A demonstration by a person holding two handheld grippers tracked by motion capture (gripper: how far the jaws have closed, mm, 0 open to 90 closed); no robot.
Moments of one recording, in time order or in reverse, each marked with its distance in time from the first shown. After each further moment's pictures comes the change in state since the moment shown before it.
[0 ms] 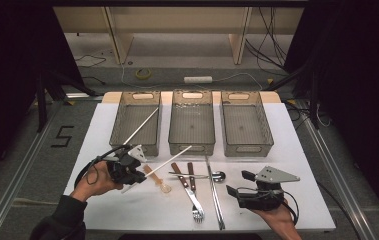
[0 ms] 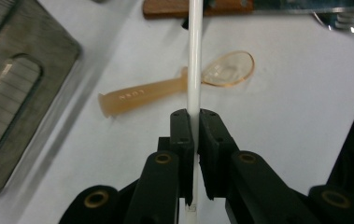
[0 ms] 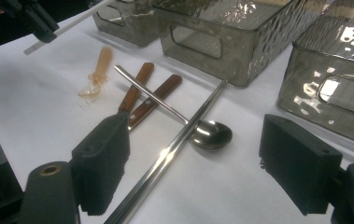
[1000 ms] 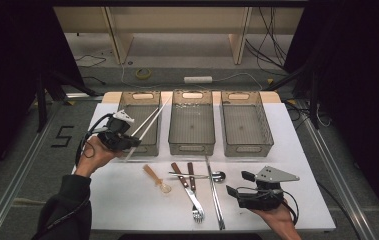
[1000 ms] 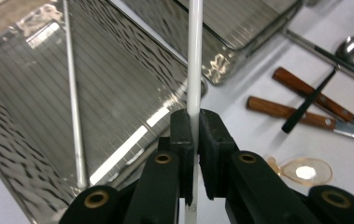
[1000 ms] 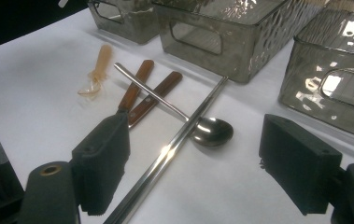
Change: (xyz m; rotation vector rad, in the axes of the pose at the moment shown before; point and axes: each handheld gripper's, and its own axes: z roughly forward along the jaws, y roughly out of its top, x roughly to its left) left arm 0.065 0.023 -0.030 -0.209 0.154 -0.270; right arm -0.001 -0.001 0.001 0.012 0.002 0.013
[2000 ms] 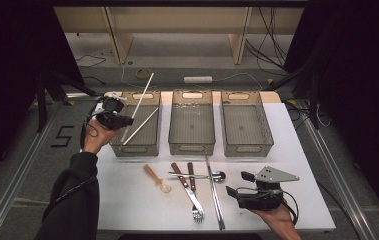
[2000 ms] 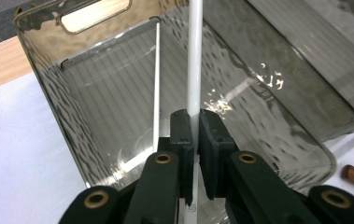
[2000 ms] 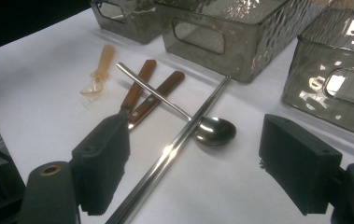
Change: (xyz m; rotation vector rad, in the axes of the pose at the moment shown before) left arm 0.061 0.021 0.025 -0.049 0.158 -0.151; right arm 0.000 -0.001 0.000 -0.001 0.010 0.003
